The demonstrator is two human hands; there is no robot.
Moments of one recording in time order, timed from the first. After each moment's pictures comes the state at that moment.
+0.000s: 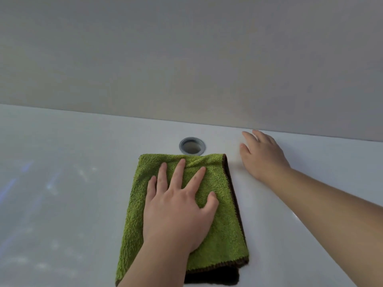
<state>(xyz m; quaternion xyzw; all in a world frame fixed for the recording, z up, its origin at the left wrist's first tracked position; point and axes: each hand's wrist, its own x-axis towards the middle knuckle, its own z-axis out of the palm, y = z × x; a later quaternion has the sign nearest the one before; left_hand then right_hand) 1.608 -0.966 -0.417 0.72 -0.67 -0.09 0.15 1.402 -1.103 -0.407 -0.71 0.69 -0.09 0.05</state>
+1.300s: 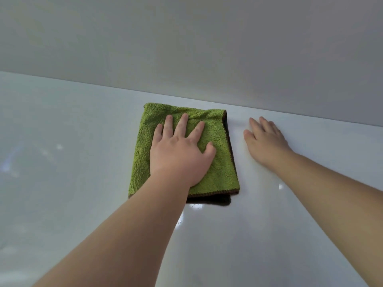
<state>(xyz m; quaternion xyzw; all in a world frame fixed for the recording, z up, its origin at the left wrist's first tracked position) 1.660 -1.040 -0.417 0.66 -0.74 -0.09 0.10 1.431 -1.089 -0.409 -0.65 0.76 0.01 0.09</state>
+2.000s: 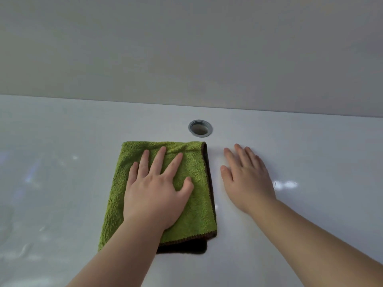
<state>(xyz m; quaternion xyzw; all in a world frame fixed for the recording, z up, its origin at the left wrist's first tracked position) 1.695 -0.949 -0.414 0.70 -0.70 -0.08 0.10 1.477 -0.976 -0.419 -0.70 0.71 -0.02 0.03</state>
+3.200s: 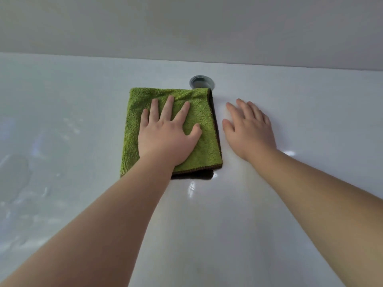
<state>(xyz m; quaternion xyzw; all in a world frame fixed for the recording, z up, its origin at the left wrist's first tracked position) 1.688 -0.963 -0.412 0.68 -0.73 -0.09 0.06 1.480 -0.973 -0.421 -0.69 0.72 -0.04 0.02</state>
